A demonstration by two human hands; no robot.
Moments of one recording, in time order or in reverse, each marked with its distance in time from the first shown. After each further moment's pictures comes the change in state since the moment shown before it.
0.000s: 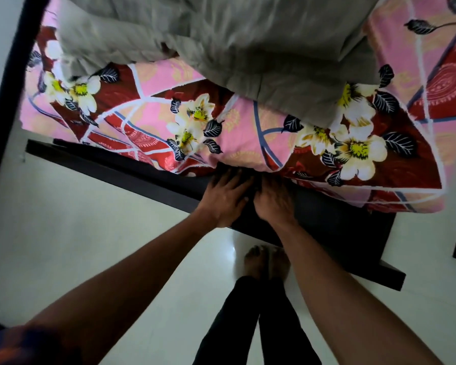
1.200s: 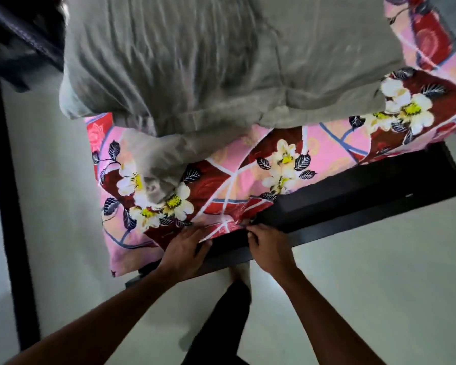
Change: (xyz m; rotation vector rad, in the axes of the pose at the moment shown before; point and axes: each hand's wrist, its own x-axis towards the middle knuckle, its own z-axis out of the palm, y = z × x) left_hand -0.062 -0.380 -0.129 -0.117 -0.020 0.414; right_hand 0.000 -0.326 0.071 0.275 0.247 0.354
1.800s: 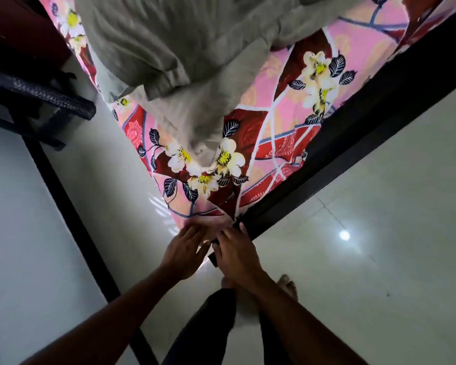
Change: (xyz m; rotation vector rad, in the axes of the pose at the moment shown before) left_hand -0.111 -0.167 -0.075 0.452 -0.154 0.181; right_hand -0.070 -0.230 0.201 0.179 0.154 -0.082
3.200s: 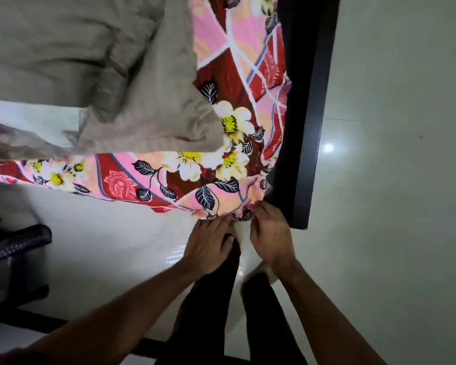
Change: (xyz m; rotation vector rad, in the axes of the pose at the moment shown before) left_hand 0.094 -0.168 -0.041 0.300 -0.161 0.866; right_hand 0.085 -0.119 0.113 0.252 0.748 0.816
